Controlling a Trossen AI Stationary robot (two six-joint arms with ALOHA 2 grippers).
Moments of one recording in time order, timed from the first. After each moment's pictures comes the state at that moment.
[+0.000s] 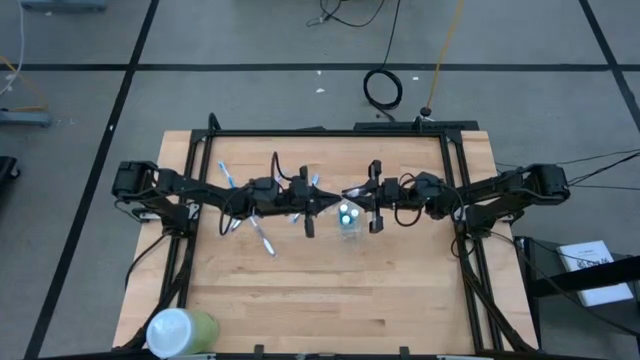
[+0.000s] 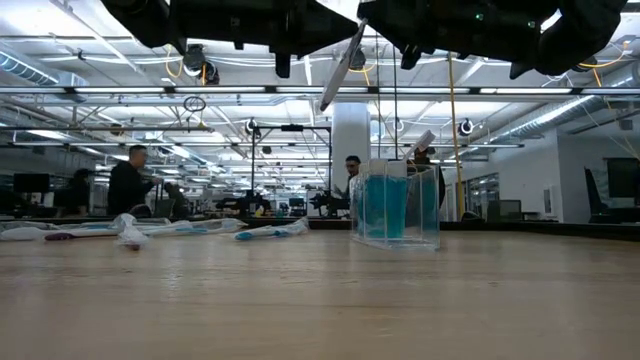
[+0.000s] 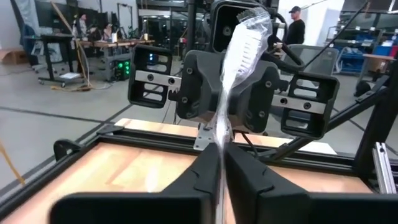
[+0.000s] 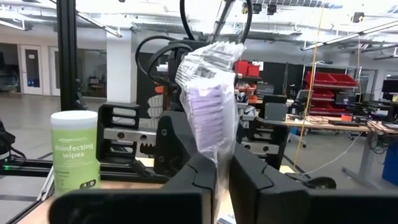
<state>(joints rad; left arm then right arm) -0.01 1.57 0.85 0.76 -0.11 -0.06 -0.04 1.35 0.53 1.07 -0.07 -0.05</state>
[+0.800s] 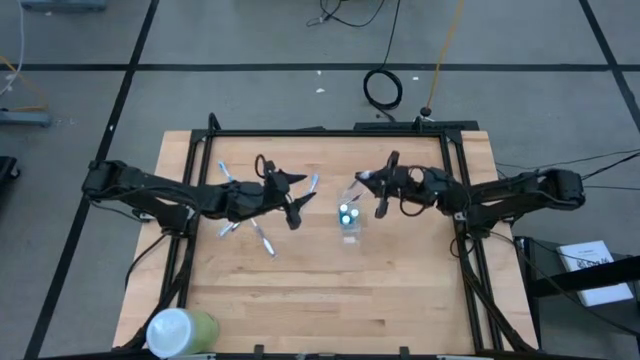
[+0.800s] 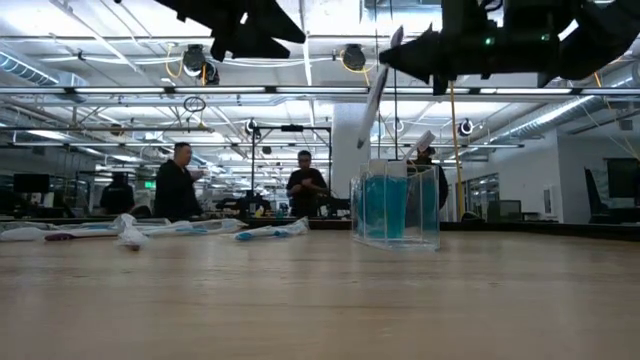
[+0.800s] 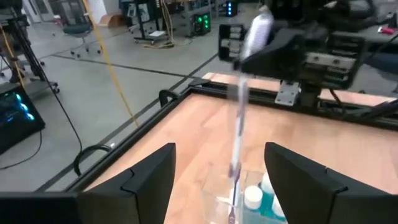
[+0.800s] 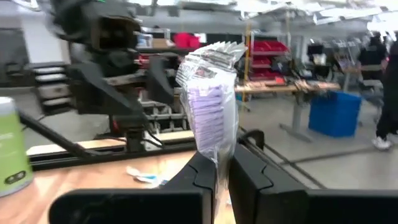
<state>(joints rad) -0.11 1.31 0.84 0.23 -0.54 -0.08 -0.15 1.19 0.43 0.91 0.10 0.01</state>
